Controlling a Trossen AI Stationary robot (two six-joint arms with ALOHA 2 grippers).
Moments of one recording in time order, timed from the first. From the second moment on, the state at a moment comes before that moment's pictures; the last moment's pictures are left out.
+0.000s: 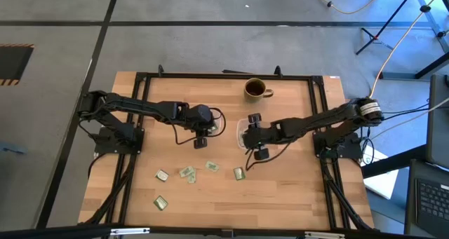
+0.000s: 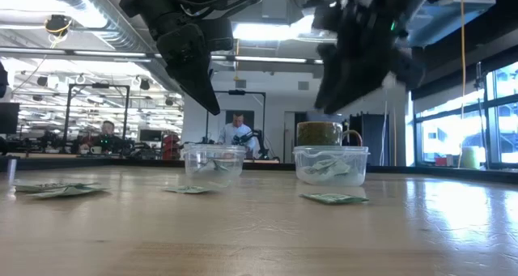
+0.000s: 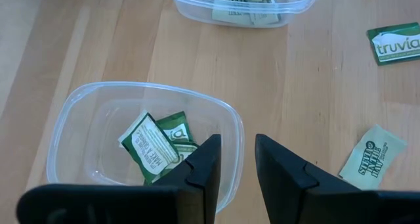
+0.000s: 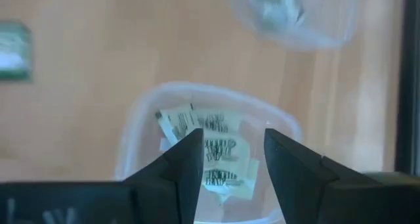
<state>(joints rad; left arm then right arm) 0.08 1.49 0.97 -0.44 -0.03 -0.07 0.15 1.57 1.00 -0.45 0.36 -0.27</state>
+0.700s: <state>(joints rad) 0.08 1.49 0.97 -0.44 -0.03 -0.07 0.36 1.69 0.99 -0.18 -0.03 -0.18</state>
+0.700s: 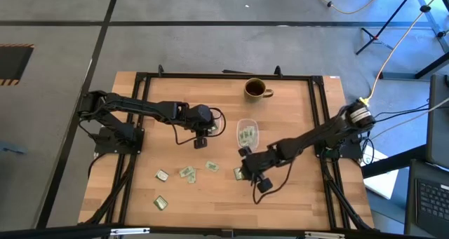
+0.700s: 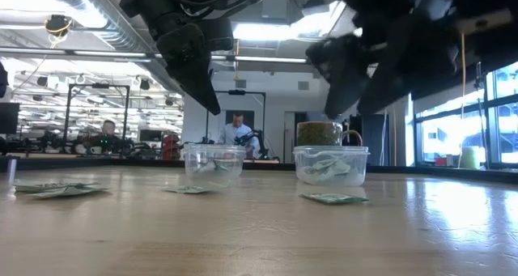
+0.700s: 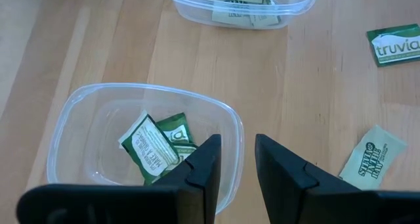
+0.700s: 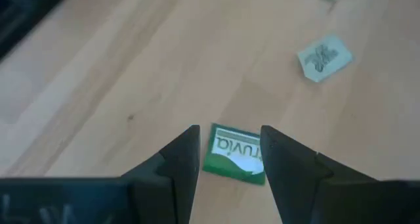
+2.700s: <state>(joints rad) -0.02 1.49 0.97 0.04 0.15 0.65 0.33 1.42 0.99 -0.12 0.01 -0.22</state>
